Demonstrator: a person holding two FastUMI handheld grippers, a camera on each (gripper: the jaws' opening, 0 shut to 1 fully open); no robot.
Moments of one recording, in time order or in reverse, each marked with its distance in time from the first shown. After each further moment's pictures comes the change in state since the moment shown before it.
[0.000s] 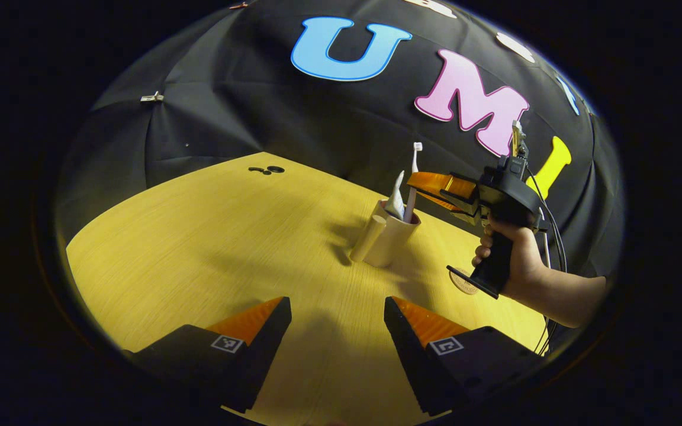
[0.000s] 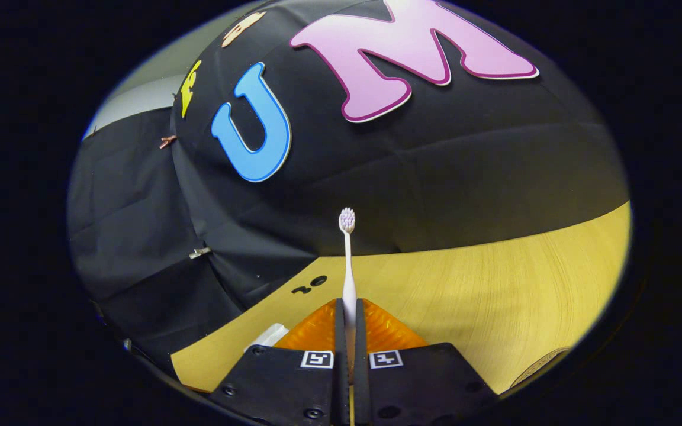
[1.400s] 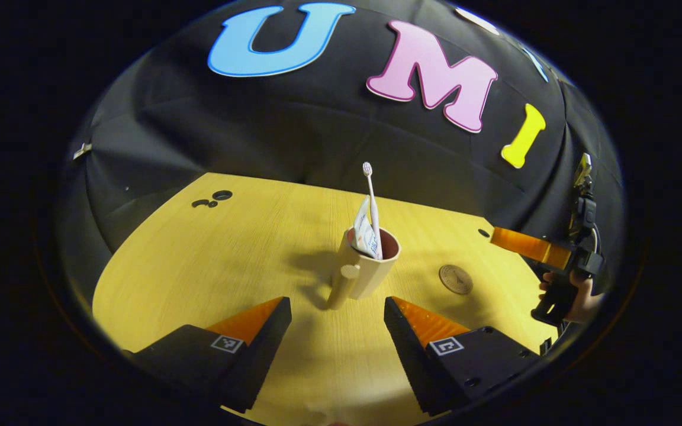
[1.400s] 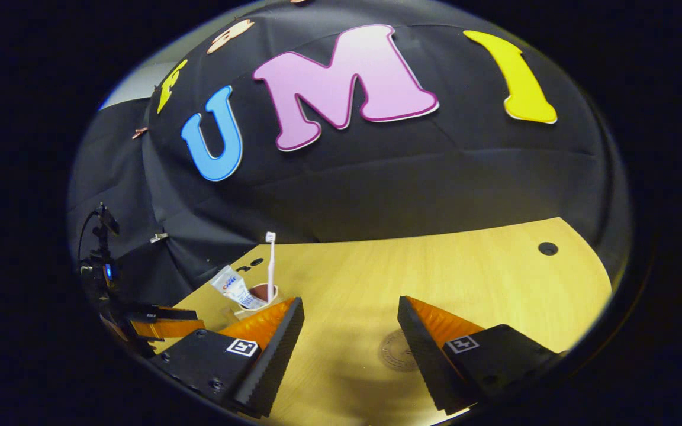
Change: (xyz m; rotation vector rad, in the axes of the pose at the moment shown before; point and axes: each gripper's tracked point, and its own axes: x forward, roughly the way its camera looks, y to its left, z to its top) left arm 0.069 -0.028 0.075 0.273 0.128 -0.148; right arm -0.188 -0.115 0.025 -0.052 0.017 -0.305
